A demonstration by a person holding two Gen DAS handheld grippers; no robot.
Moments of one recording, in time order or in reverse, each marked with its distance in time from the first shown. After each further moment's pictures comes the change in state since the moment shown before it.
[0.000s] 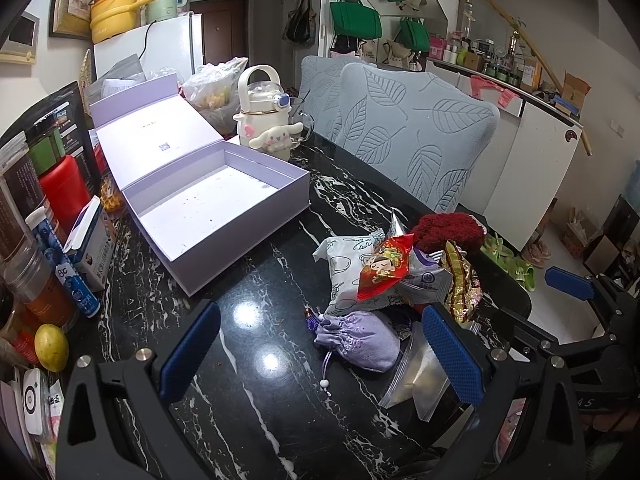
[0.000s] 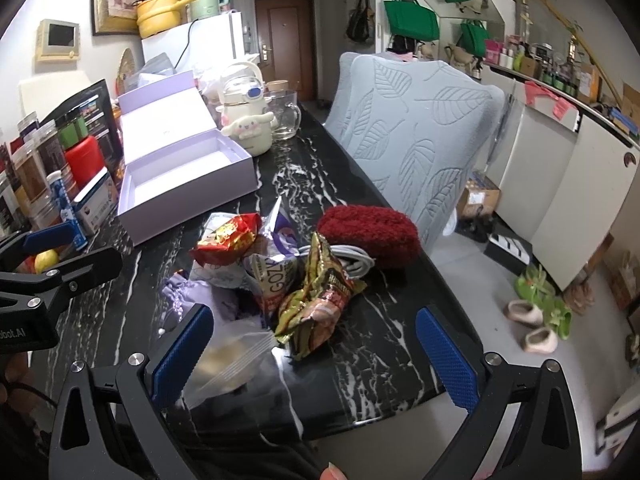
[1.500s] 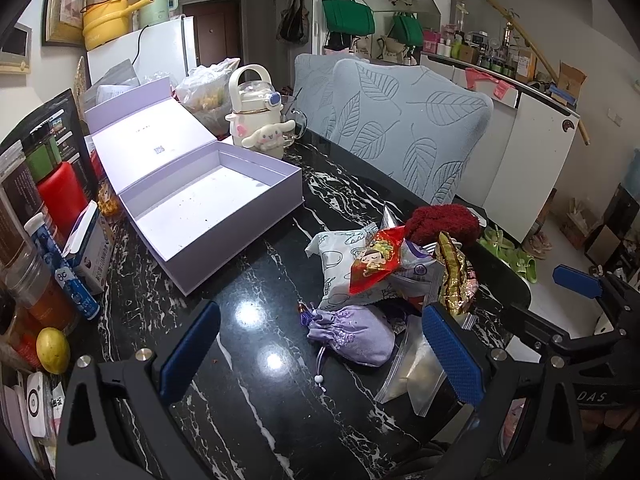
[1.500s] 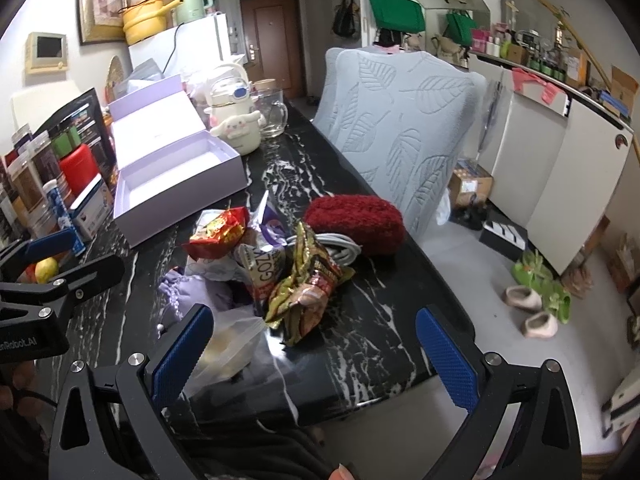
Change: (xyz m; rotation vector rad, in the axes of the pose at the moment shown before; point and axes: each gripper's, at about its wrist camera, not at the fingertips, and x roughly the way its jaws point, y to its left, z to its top) left arm -0.002 -0.011 -0.006 0.032 0.003 0.009; right arm -0.008 -0.007 -0.006 0.043 0.015 -0.011
